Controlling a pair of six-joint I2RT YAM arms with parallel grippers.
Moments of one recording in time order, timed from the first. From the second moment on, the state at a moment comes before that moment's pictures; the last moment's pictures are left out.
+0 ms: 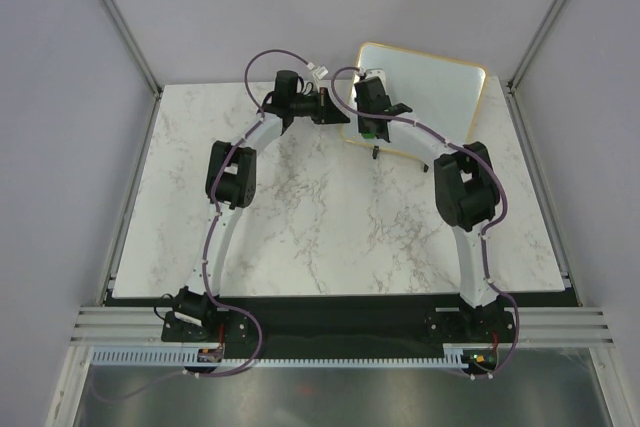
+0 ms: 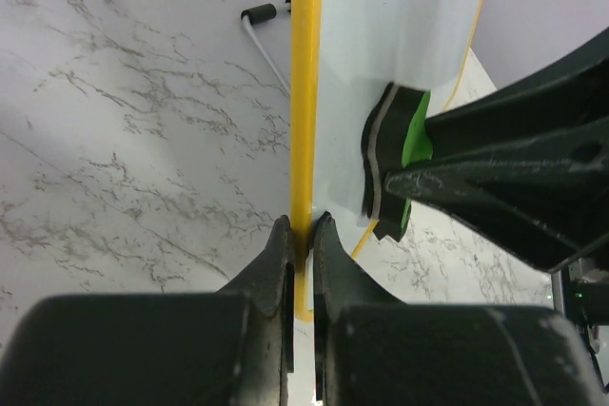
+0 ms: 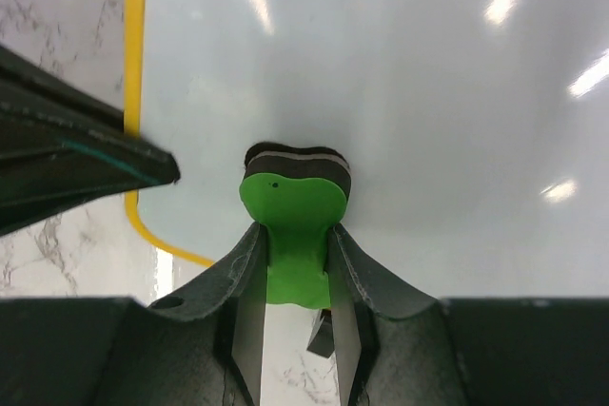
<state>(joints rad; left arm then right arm) -0.30 2.72 2.31 0.01 0.99 -0.38 0.45 2.19 1.77 -0.33 0.34 0.23</state>
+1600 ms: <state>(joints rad) -0.30 2.70 2.26 0.02 1.03 -0.38 -0.30 1.67 0.99 -0.09 0.18 0.35</state>
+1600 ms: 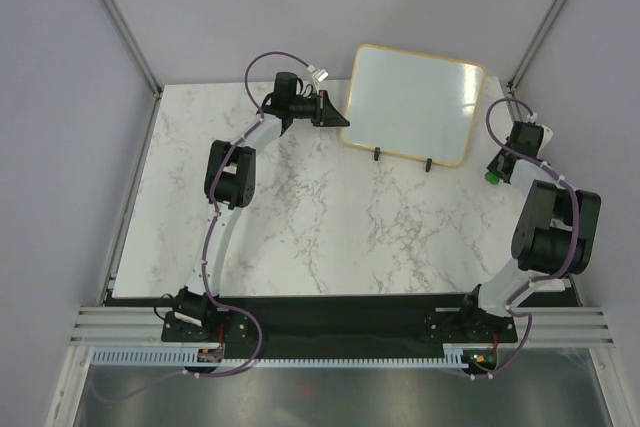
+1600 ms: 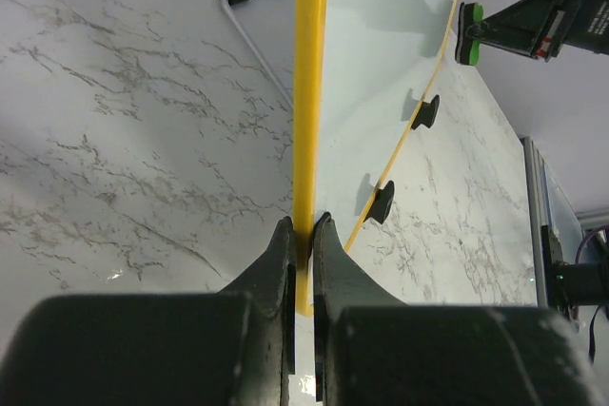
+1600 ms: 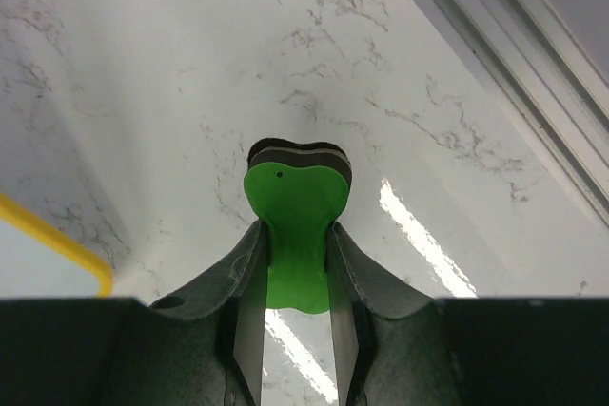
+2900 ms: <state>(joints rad) -0.30 2.66 2.15 0.00 0.98 -0.38 -0.28 1.70 0.99 -0.10 0.09 0.35</state>
